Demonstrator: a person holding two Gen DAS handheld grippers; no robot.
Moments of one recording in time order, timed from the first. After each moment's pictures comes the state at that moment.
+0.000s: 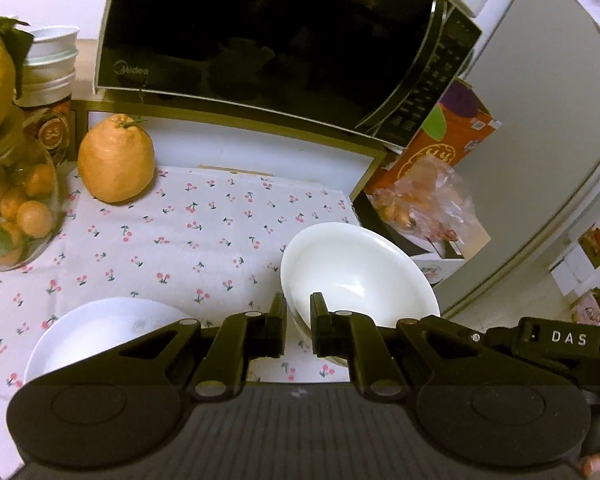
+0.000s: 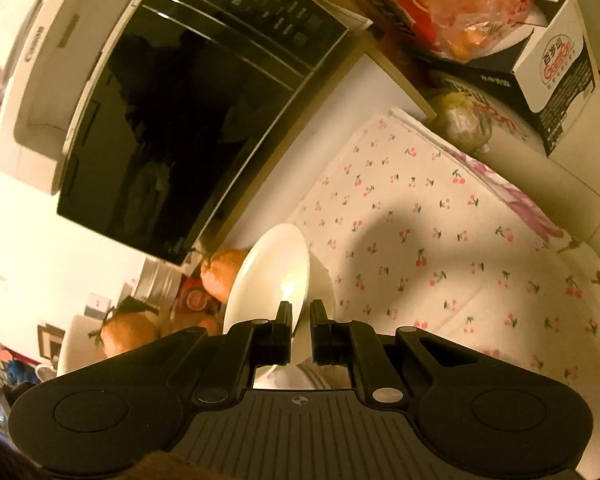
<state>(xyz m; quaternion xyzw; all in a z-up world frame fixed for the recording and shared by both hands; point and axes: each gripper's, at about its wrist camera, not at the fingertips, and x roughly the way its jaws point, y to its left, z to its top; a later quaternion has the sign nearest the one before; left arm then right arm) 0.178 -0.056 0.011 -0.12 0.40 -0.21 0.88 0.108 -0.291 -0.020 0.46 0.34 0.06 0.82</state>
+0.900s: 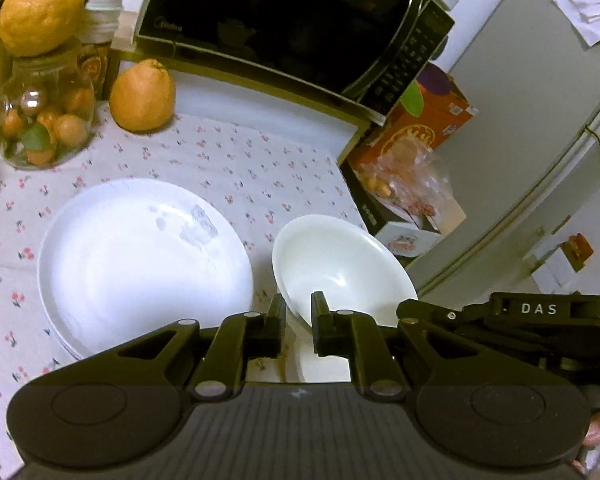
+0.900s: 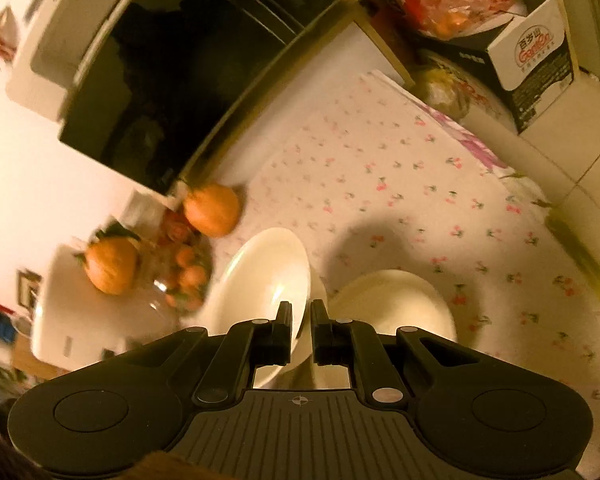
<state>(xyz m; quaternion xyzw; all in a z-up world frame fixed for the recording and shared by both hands) 0.093 -0.034 -0.009 -0.15 0.41 -0.22 0.87 0.044 -0.271 -0.029 0.40 0.39 0.06 0.83</state>
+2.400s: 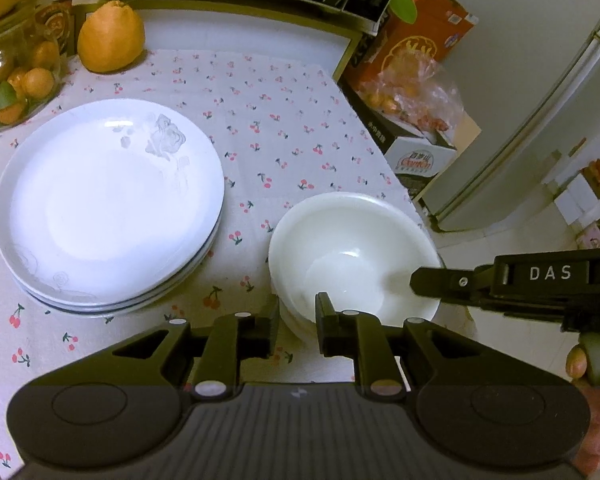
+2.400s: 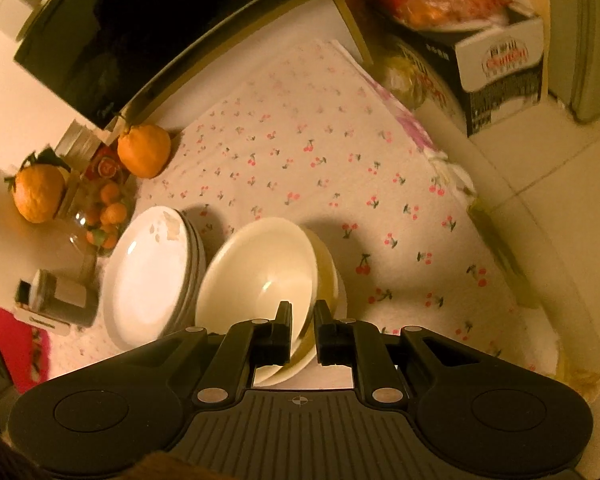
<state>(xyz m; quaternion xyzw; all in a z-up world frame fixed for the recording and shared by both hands) 0.081 -0.075 -0.048 -0.07 0.48 -0.22 0.85 0.032 -0.274 -0.051 0.27 0.46 0.02 0.84</state>
